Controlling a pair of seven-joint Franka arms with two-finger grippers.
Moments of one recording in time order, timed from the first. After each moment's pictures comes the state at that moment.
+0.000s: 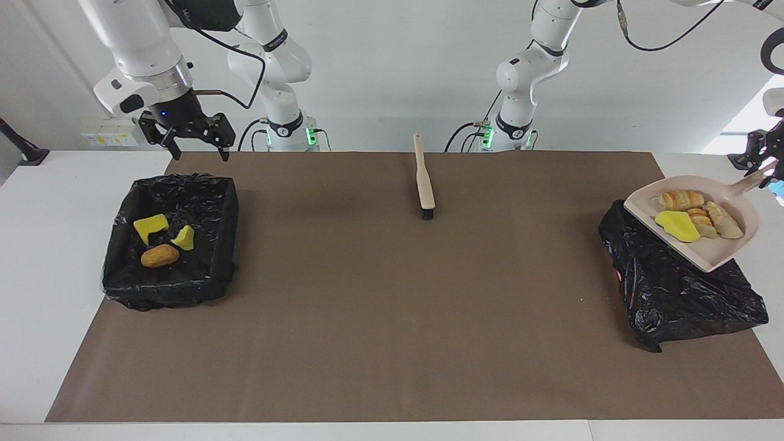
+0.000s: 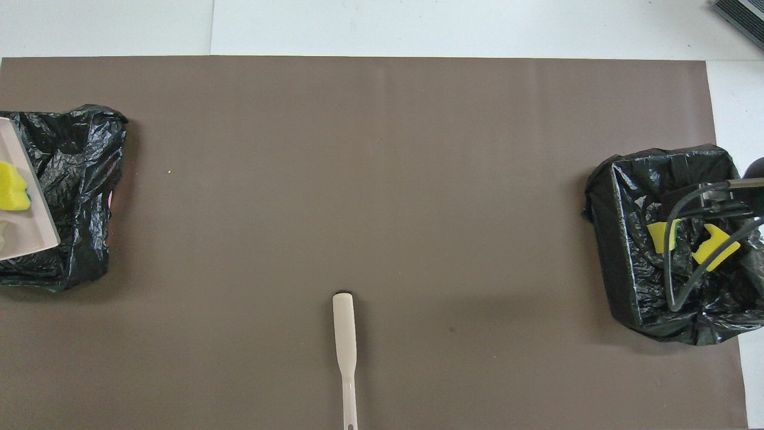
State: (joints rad) left arm 0.50 0.16 0.01 -1.55 0.10 1.83 1.77; right arm -0.10 -0.03 0.10 -1.59 -0.04 1.51 0.01
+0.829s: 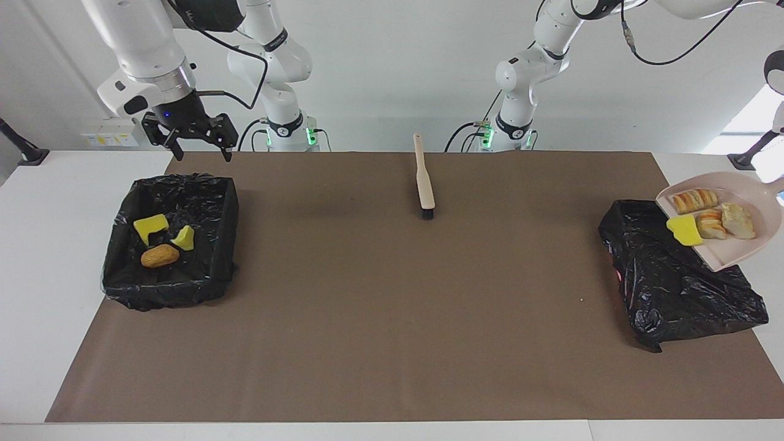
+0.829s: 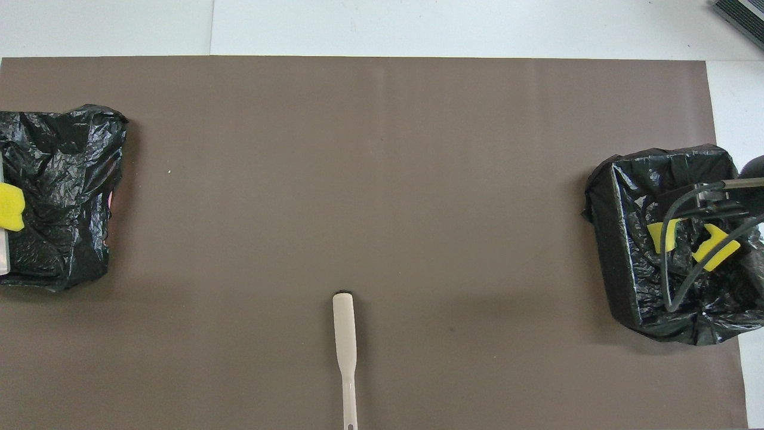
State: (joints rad) left arm 0.41 0.23 -0.01 -1.47 0.53 1.82 1.76; right arm -0.04 -0.03 0.04 -1.59 -0.04 1.51 0.01
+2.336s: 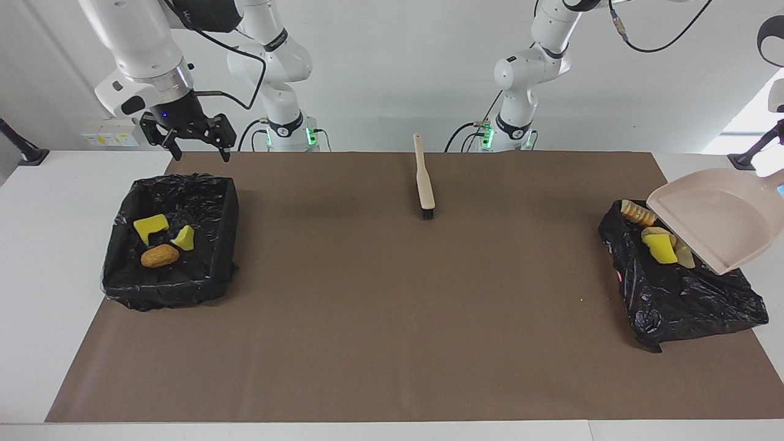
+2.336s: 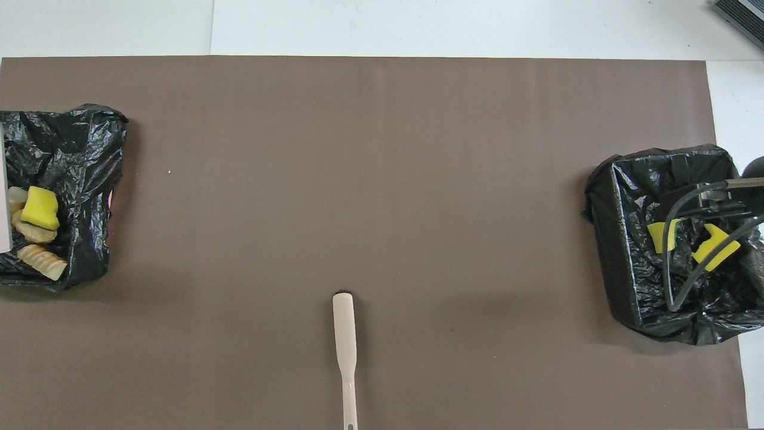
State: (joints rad) left arm 0.34 0.12 0.00 -1.43 0.36 1.70 1.62; right arm -0.03 -0.03 0.03 -1.59 -0.04 1.51 0.01
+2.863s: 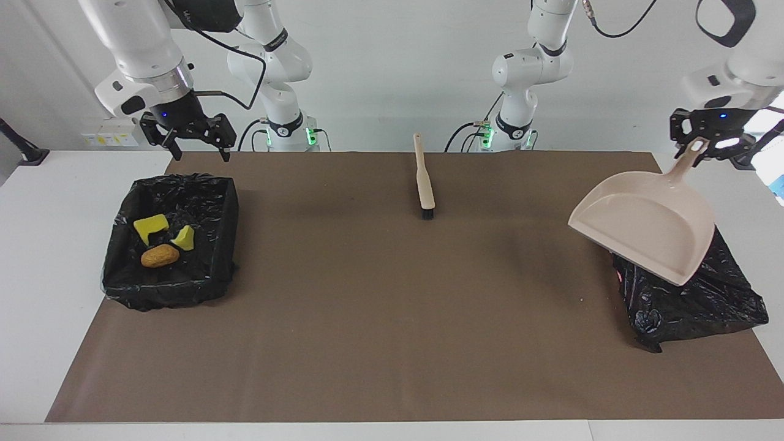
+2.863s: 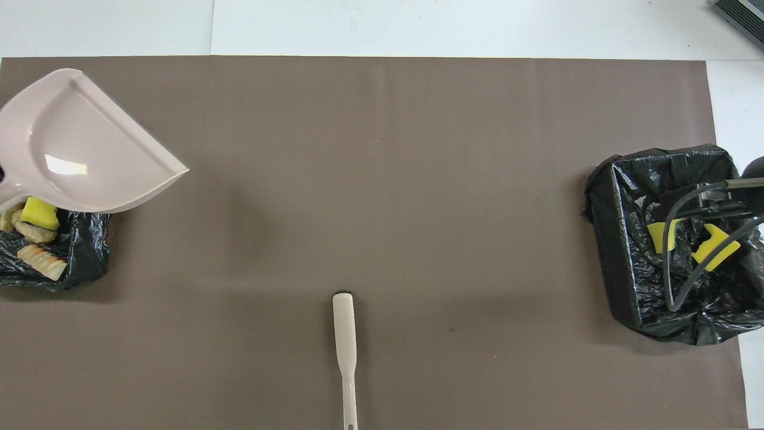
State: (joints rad) left arm 0.04 0.00 -0.05 -1.55 0.14 1.46 0.72; right arm -0.03 -0.03 0.03 -1.59 -0.04 1.51 0.01
